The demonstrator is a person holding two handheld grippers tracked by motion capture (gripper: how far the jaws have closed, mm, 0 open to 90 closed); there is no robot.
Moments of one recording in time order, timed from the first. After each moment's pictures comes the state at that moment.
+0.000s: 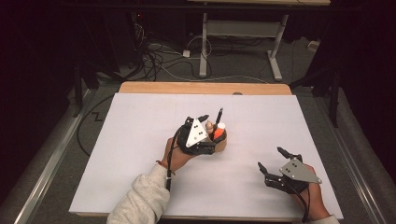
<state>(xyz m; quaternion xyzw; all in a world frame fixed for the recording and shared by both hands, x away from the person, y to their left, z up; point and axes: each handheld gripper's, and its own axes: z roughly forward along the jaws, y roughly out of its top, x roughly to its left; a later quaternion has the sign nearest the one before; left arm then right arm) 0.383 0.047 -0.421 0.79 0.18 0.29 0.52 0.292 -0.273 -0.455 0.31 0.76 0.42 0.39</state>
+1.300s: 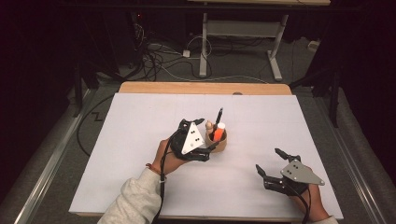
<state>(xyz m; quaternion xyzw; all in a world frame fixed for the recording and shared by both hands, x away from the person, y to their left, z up) 0.358 0.063 -0.405 0.81 0.15 0.31 0.48 0.286 -0.269 -0.451 0.30 0.76 0.45 0.37</state>
